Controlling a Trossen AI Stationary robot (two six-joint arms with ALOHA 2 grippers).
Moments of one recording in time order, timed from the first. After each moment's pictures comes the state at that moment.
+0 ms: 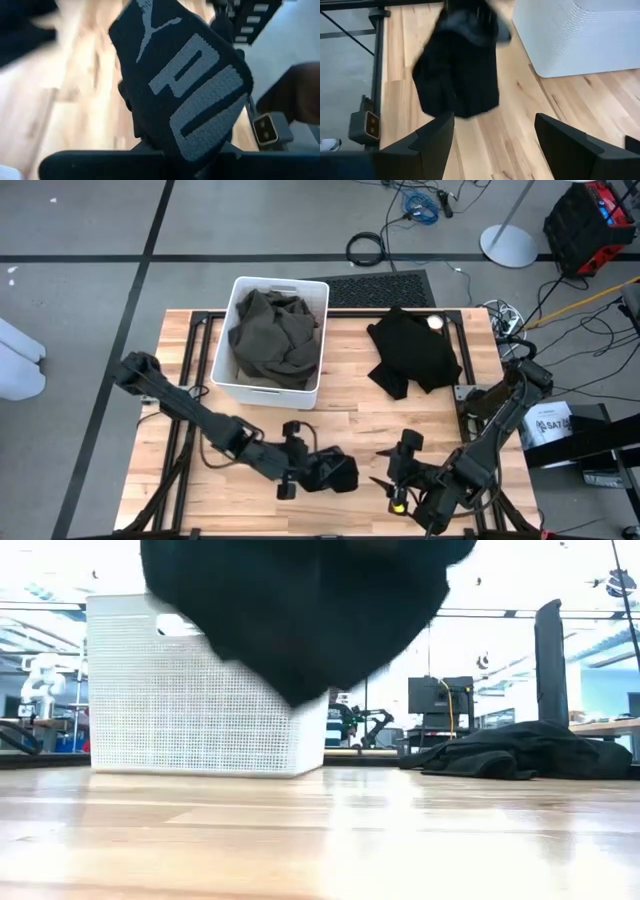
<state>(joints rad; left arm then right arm) -0.53 1.60 1.22 -0.30 -0.31 -0.36 0.85 1.63 1.44 -0.91 0.81 0.92</state>
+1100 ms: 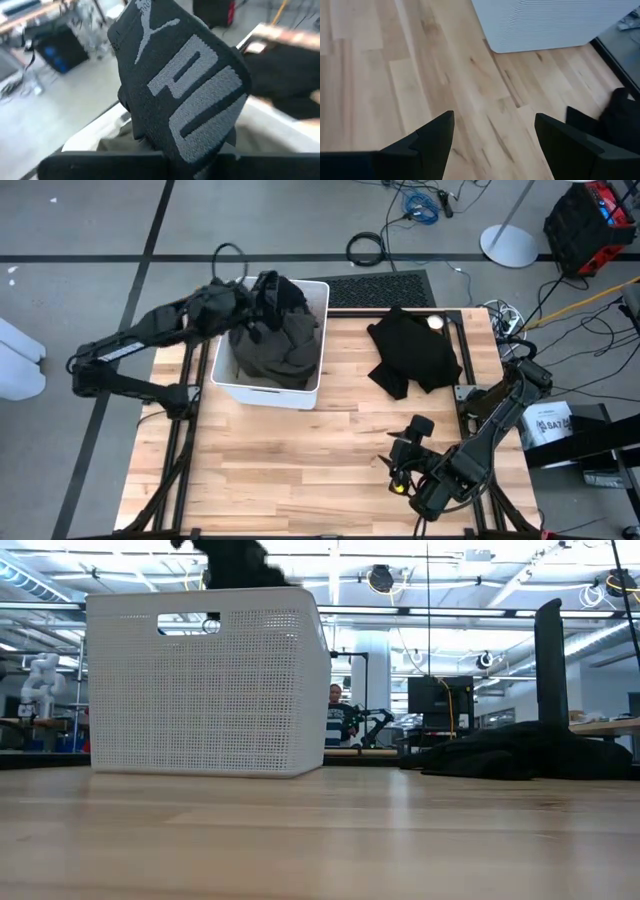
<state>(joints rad) 0.30 1.13 1.39 -0.77 -0.50 -0.06 0.83 1.63 1.44 -1.21 0.81 1.09</state>
